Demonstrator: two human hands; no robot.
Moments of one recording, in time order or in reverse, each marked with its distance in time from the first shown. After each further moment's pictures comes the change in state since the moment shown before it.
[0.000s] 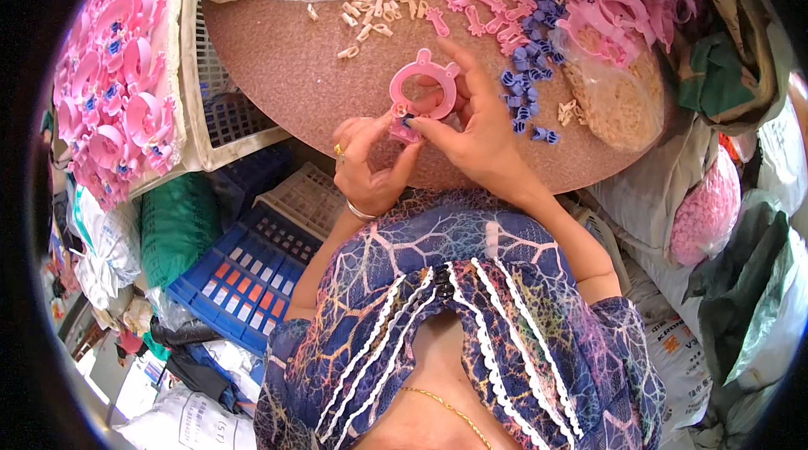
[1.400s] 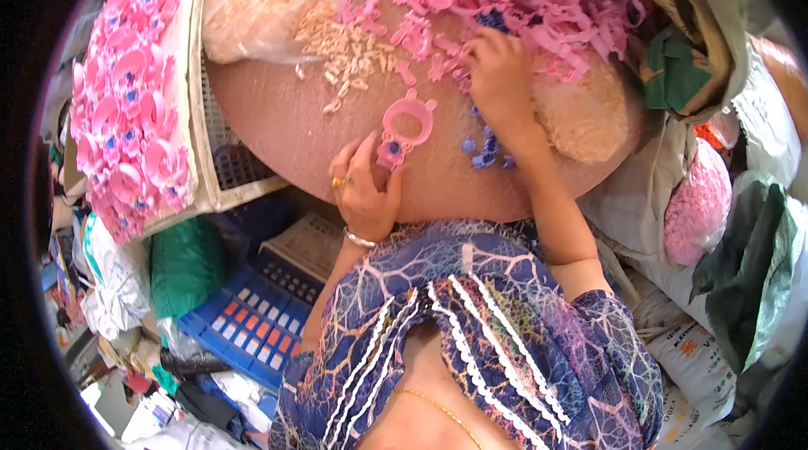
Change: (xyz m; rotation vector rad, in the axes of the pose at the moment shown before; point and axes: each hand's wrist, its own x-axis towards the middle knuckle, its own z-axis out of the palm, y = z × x) left_hand 0.012 0.010 0.007 0.342 -0.201 -0.129; right_hand 0.076 0.013 -0.097 -1.220 0.476 -0.615
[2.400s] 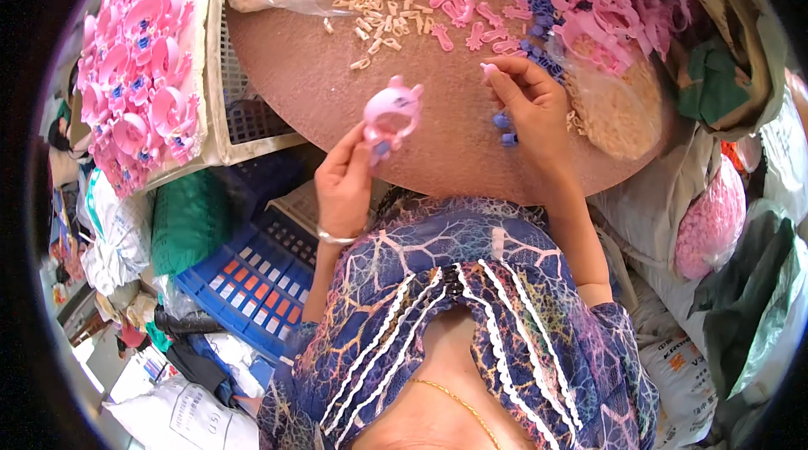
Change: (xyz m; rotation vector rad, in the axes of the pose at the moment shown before) left_hand -0.019 -0.009 -0.045 -1.099 -0.093 -0.879; right_hand -0.045 -0.051 -0.034 1.198 -0.206 0.721
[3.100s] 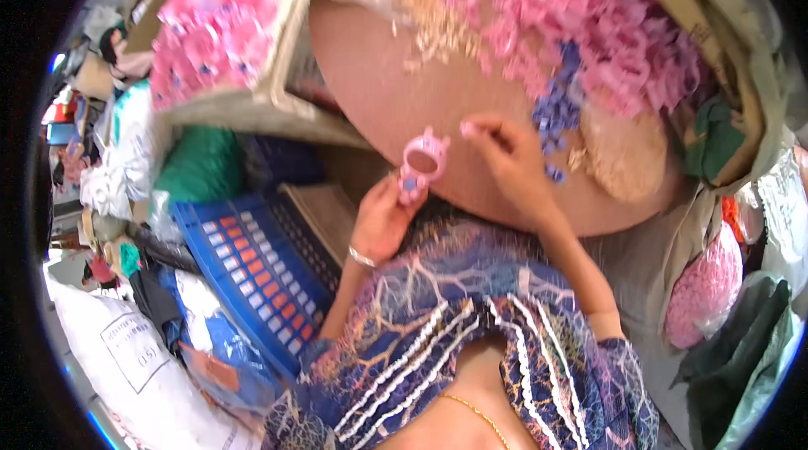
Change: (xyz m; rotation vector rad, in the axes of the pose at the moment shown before) left_hand -0.058 -0.060 -0.009 -0.675 -0.062 -0.102; right_hand -0.041 -0.001 0.028 -0.217 -0.280 -0.061
